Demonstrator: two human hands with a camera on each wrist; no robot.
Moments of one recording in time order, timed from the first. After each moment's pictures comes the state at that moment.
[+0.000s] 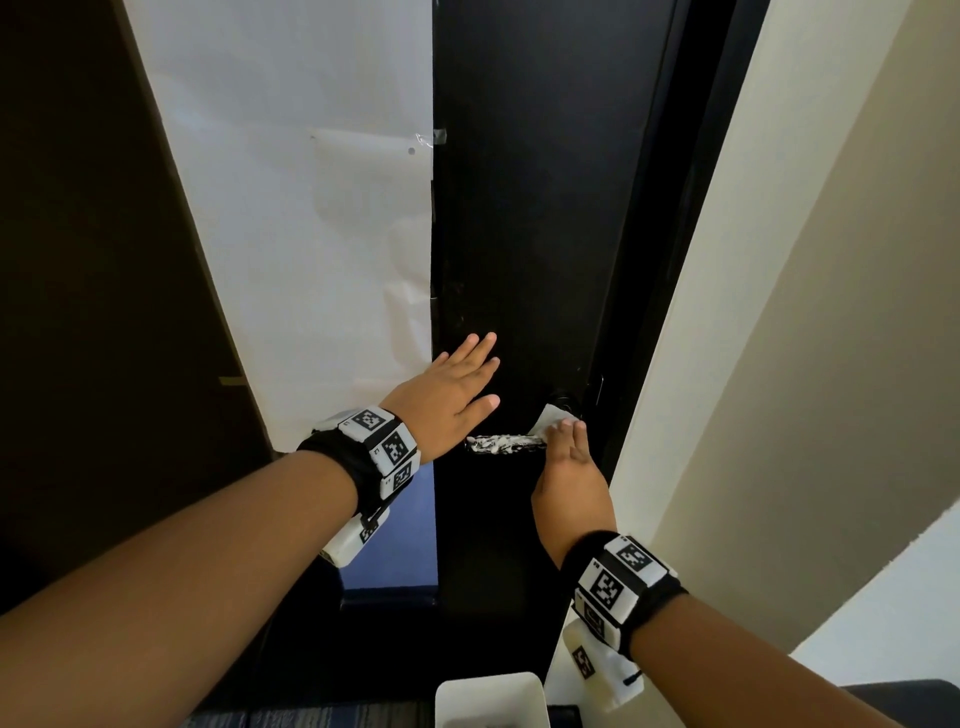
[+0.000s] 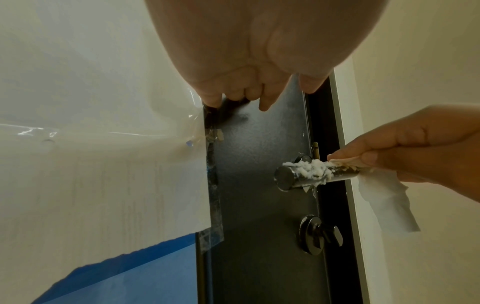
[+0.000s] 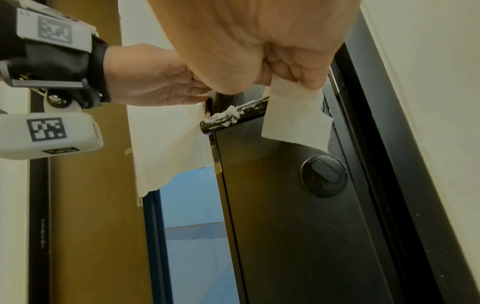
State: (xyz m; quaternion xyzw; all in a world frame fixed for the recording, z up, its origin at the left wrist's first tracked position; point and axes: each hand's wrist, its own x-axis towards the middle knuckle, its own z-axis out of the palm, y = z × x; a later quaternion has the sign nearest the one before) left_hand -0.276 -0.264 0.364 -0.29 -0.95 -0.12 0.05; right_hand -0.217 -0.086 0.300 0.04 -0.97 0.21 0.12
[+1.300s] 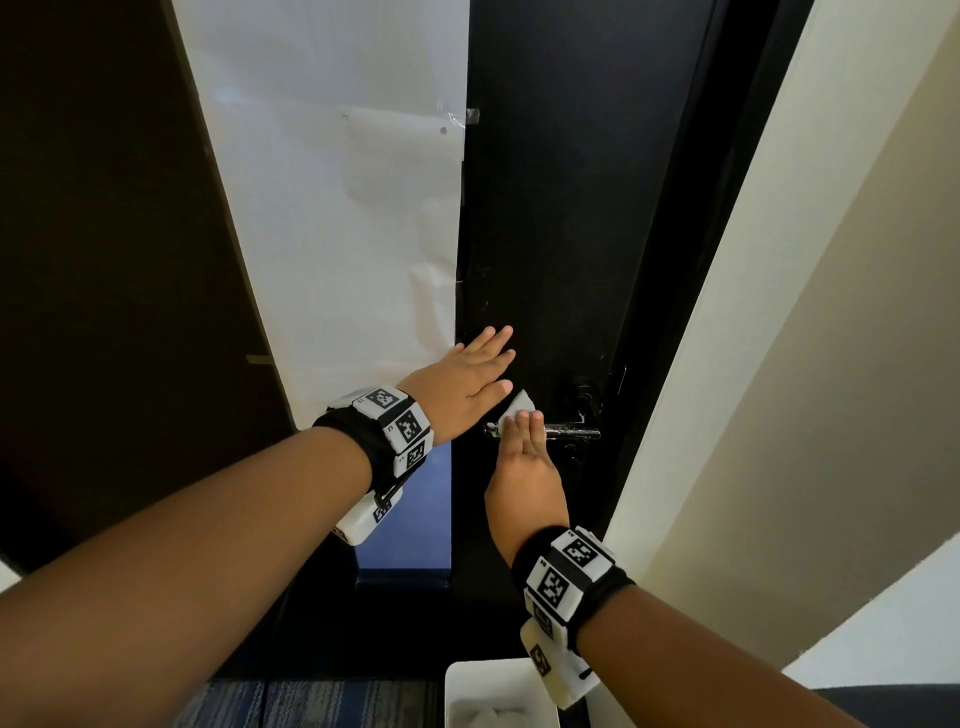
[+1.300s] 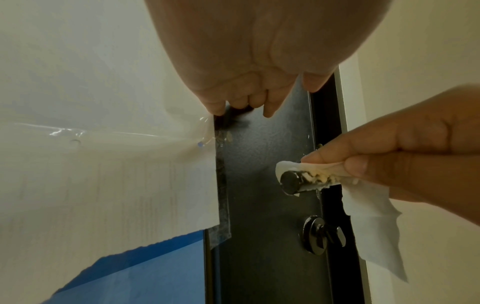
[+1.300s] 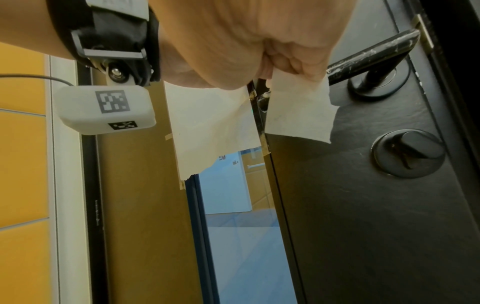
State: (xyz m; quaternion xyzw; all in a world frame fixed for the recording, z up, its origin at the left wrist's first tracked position) left_hand -0.274 -0.271 0.363 -0.28 -0.95 -0.16 0.02; right_hand -0.210 -0.149 0.285 0.10 -0.95 0.25 0.17
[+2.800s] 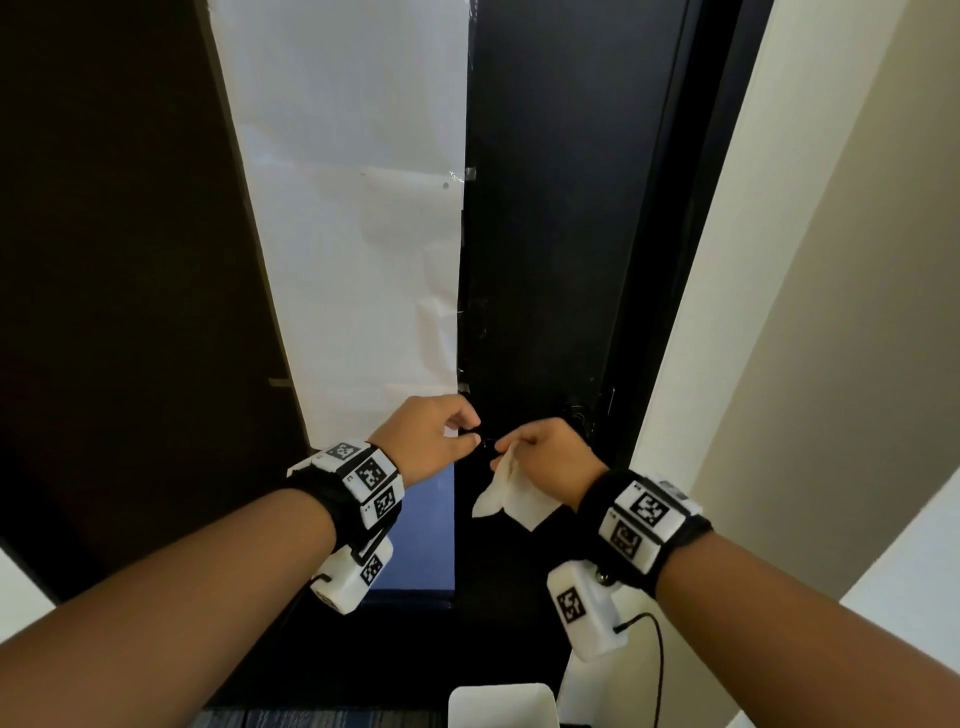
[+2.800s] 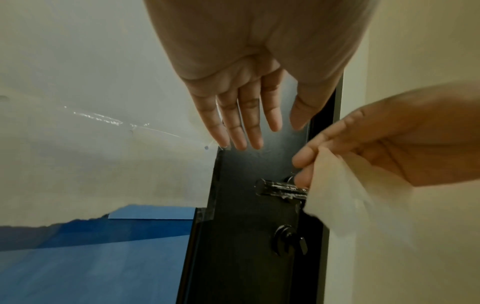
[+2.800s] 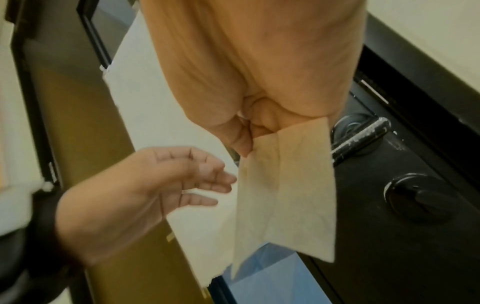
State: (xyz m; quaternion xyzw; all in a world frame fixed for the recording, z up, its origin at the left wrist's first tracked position) left_hand -0.218 -0.288 0.361 -0.15 -0.91 -0.38 0.07; right_hand -0.218 -0.103 0.356 0.08 -0.85 0.51 -0.09
